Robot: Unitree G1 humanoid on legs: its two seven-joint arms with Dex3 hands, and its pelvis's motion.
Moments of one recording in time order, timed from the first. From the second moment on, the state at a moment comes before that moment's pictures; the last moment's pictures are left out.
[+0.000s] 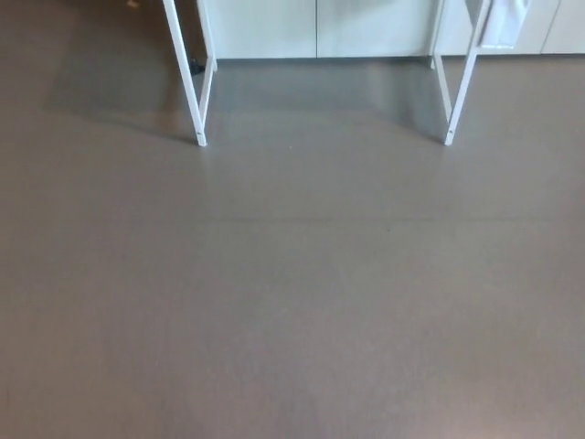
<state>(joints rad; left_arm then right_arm) 0.56 0.26 0.18 0.13 -0.10 0.00 -0.22 0.40 -0.35 -0.05 0.74 -0.10 -0.63 0.11</state>
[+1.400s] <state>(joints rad) 0.68 0.29 0.19 0.08 -0.09 0.03 -0.20 0.54 -0.32 -0.03 0.71 -0.13 -0.66 0.04</state>
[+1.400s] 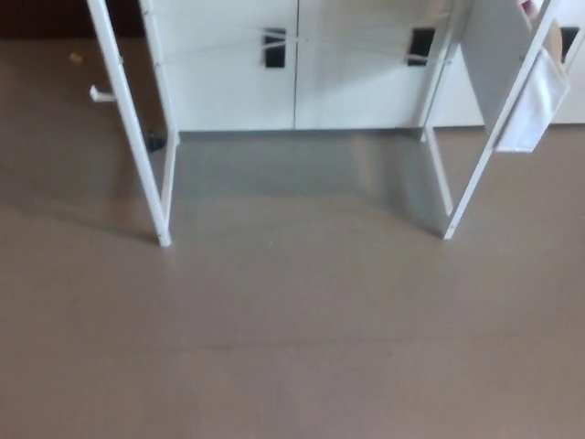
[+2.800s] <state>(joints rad) 0.65 0.33 0.17 0.11 -0.08 0.04 -0.21 0.49 -0.32 0.01 0.79 -0.17 -0.68 -0.01</state>
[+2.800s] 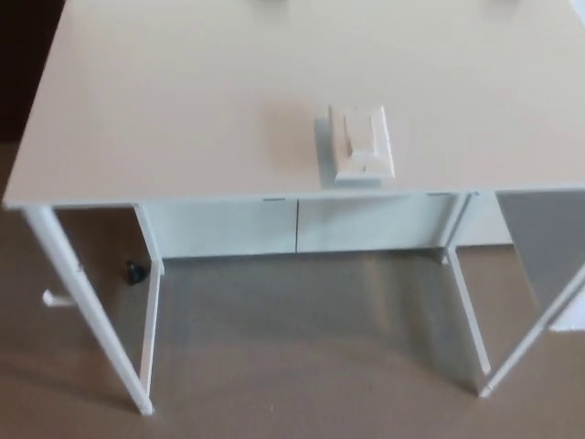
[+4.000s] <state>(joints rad) 0.65 0.36 0.08 0.10 -0.04 0.03 -0.23 0.44 -0.33 0.02 0.82 -0.18 -0.69 -0.03</state>
